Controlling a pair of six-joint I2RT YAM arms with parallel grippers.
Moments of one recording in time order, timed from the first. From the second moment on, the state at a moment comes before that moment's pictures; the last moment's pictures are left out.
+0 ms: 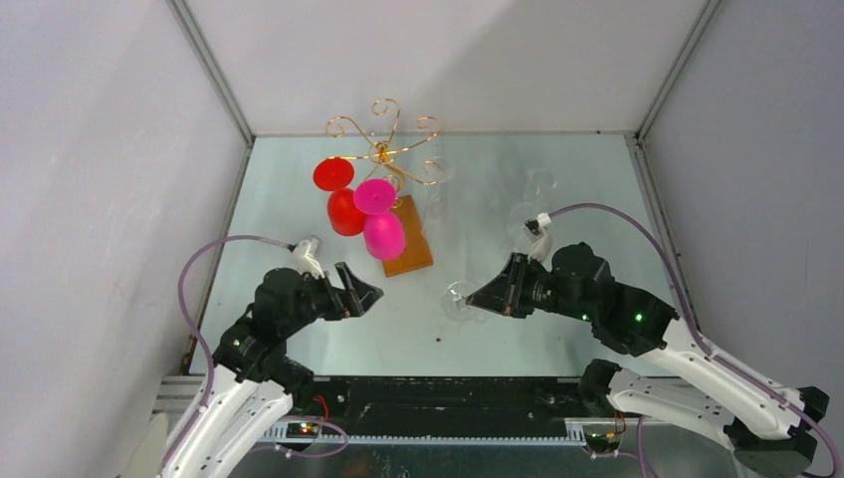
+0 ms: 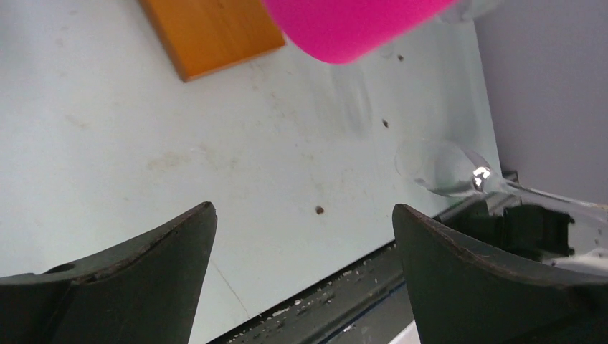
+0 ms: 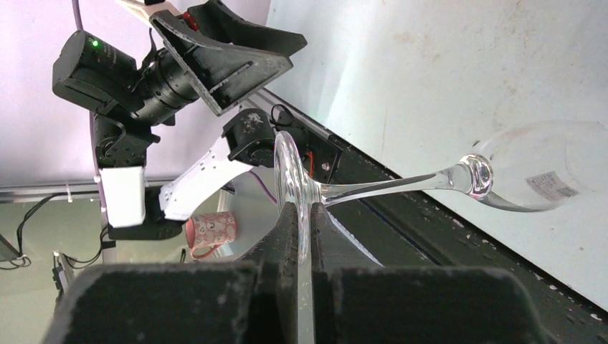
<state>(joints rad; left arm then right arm) -0.51 0.44 0.54 -0.56 0.16 -0.67 0.94 0.77 0.88 -0.51 -0.15 1.03</state>
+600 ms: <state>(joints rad) -0.24 0.43 0.72 -0.75 -0.01 -0.61 0.89 0.76 0.88 -0.52 -0.14 0.99</state>
